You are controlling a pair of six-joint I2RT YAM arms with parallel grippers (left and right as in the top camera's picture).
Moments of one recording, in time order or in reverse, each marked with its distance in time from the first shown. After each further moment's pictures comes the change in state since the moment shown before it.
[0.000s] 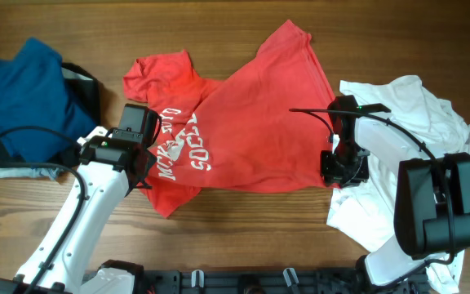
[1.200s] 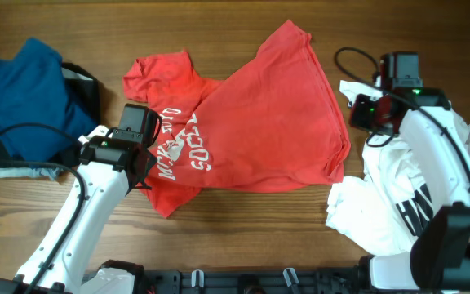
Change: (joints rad) left arm 0.000 0.000 0.000 0.000 0.000 0.041; right arm -0.194 -0.182 0.188 0.195 0.010 -0.002
